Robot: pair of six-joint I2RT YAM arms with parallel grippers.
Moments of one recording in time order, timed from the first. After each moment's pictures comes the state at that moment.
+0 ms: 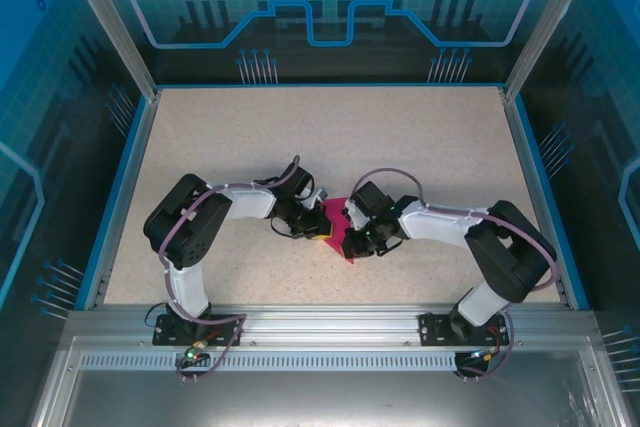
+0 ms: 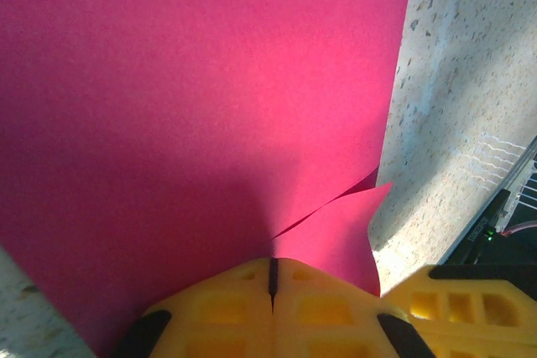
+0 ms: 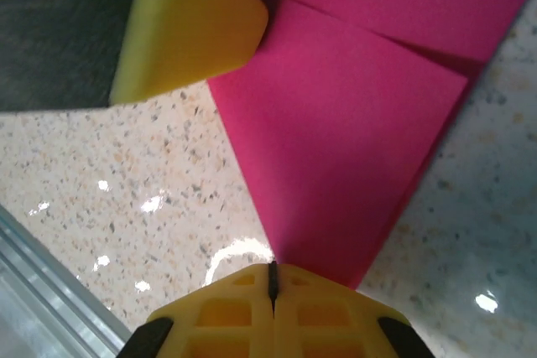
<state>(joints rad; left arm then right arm) -0.55 1.87 0.94 -0.24 0.67 -0.66 0.71 1.61 0.79 -0.43 -0.42 0.49</state>
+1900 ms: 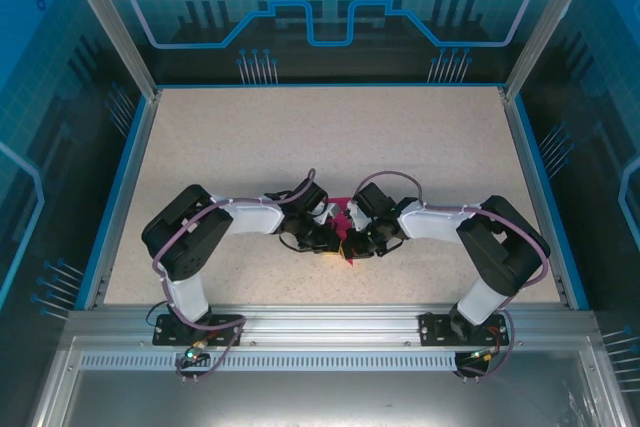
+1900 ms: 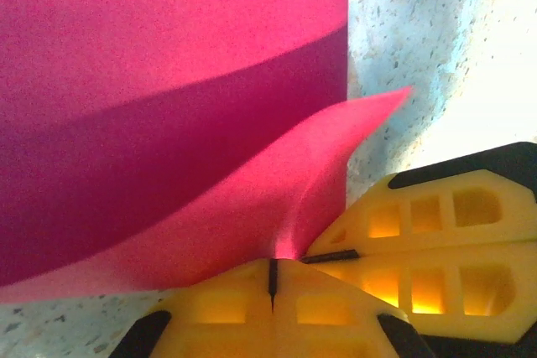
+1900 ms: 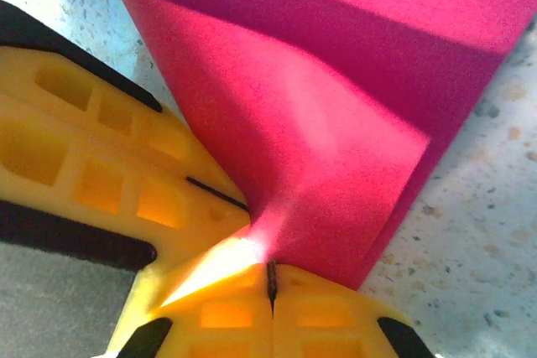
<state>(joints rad) -0.69 1.81 0.89 -0.22 0.58 -0.69 0.69 1.64 0.76 -0.37 -0.46 0.50</state>
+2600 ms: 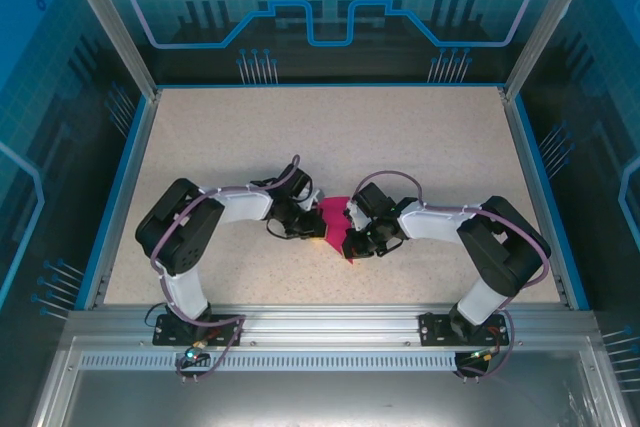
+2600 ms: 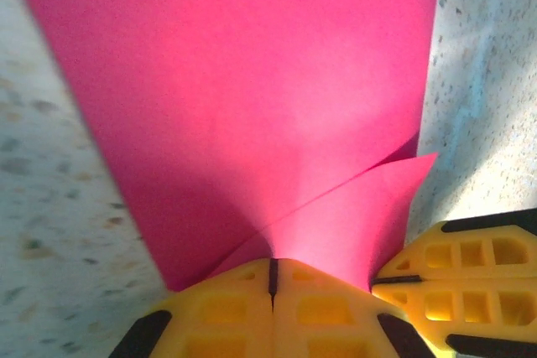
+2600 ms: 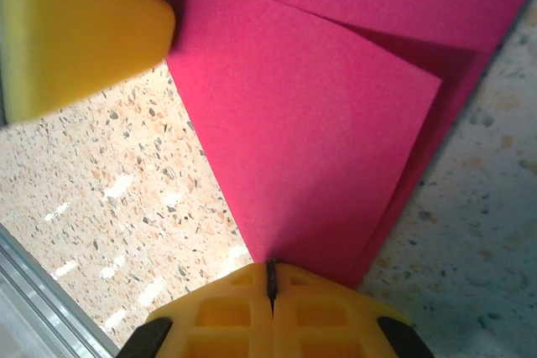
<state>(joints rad) -0.54 1.81 0.92 -0.31 0.56 -0.56 0.69 1.64 0.76 -0.37 -0.44 0.50</state>
